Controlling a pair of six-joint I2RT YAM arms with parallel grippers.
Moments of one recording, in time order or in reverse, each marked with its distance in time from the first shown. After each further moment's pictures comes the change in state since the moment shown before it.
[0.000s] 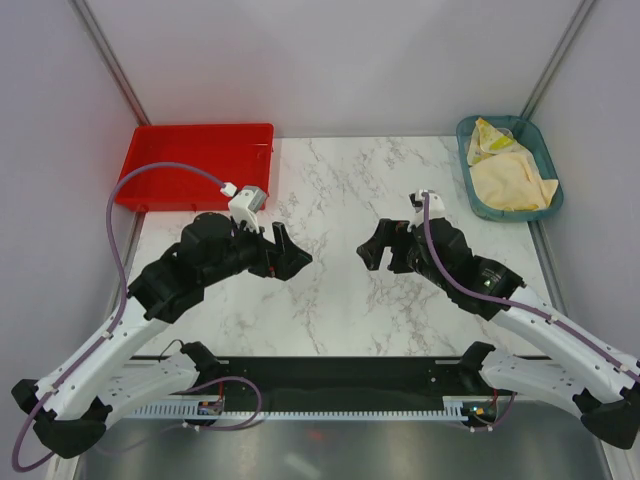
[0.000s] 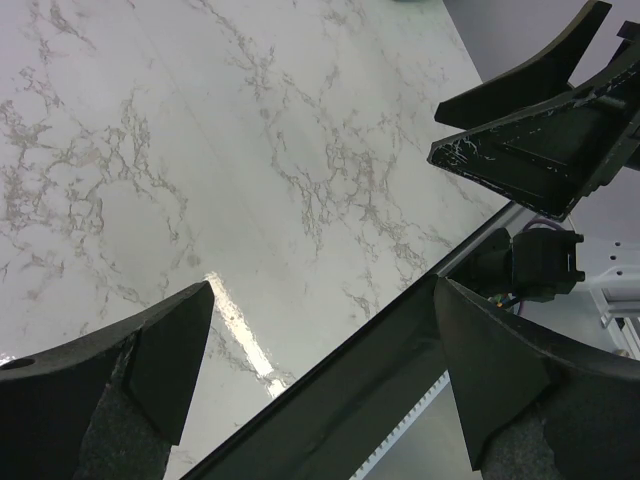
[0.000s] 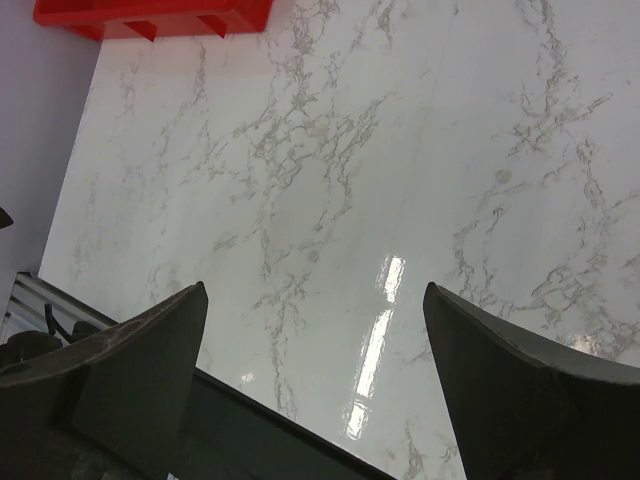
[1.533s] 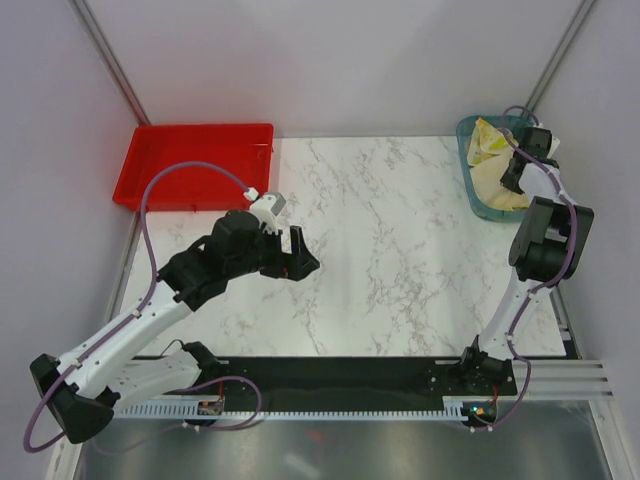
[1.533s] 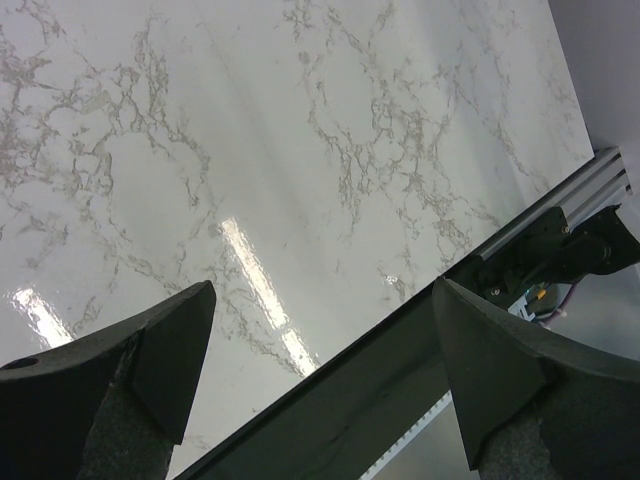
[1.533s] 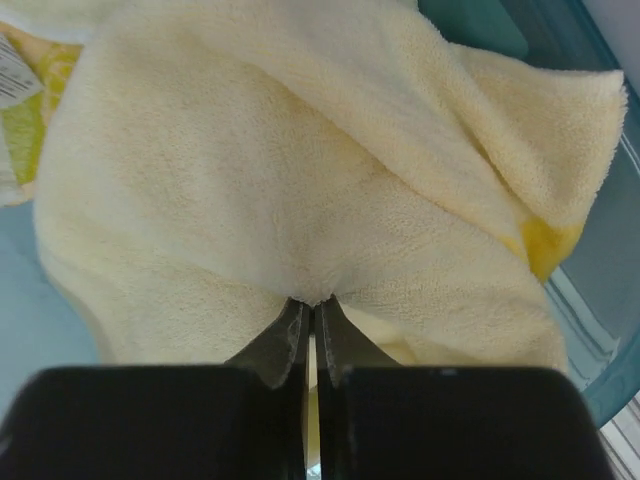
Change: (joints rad) left arm 0.000 0.120 -0.063 0.024 -0.008 -0.001; right arm -1.122 1.152 0.717 0.074 0.048 -0.408
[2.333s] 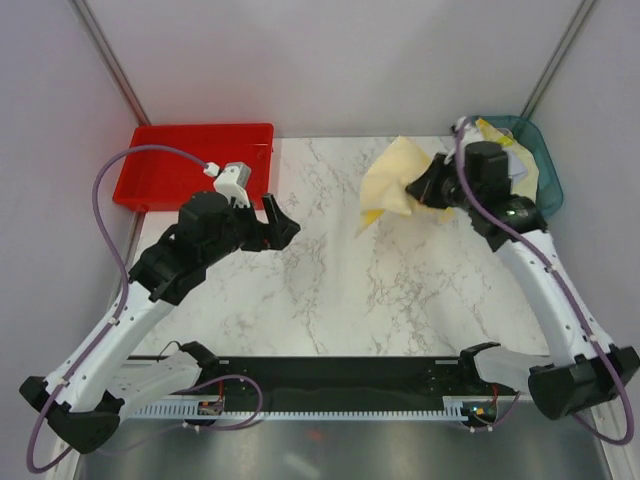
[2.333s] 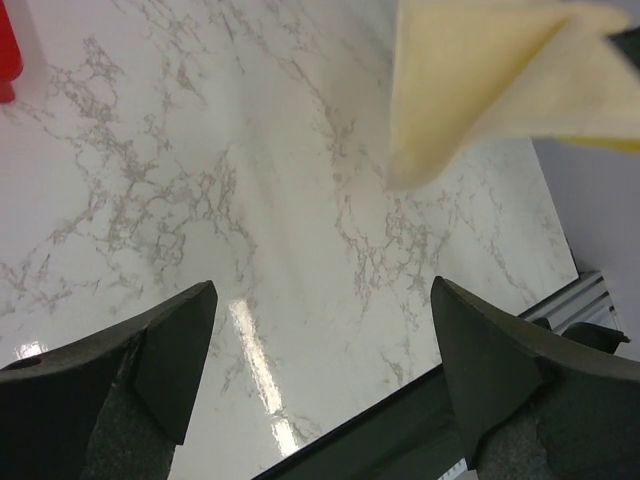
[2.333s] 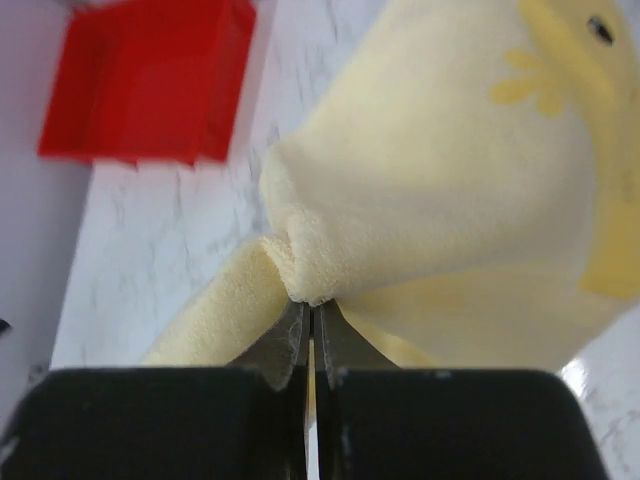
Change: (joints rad) left arm 0.106 -0.011 0.192 -0.037 -0.100 0.000; right arm 0.529 -0.887 -0.230 -0.199 -0.414 0.212
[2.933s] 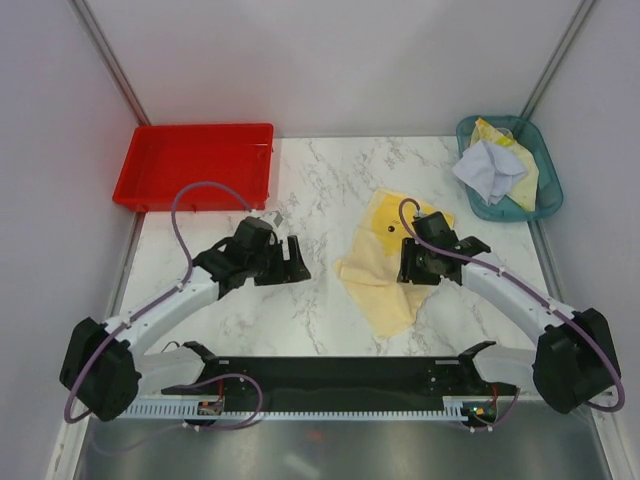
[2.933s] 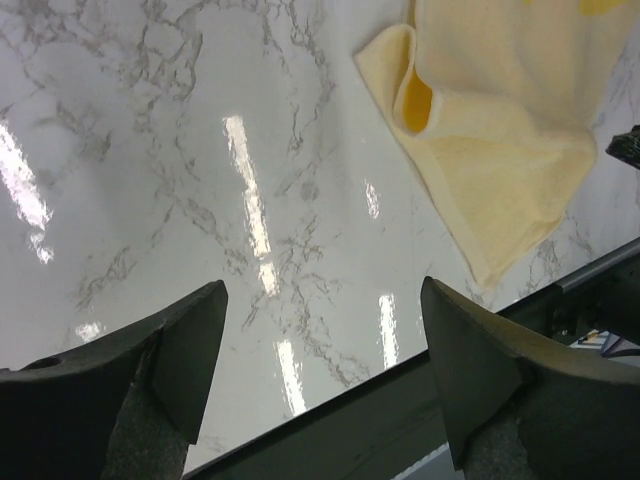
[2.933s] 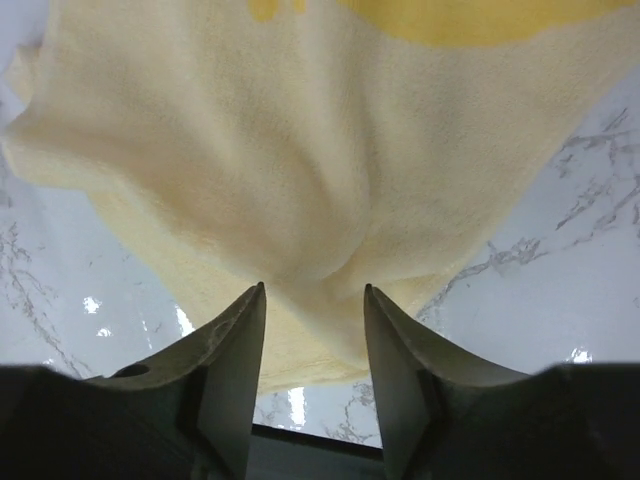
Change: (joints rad) left arm 0.043 0.152 -0.419 0.125 0.158 -0.113; right arm 0.200 0.047 -0.645 -0.023 0.123 0.044
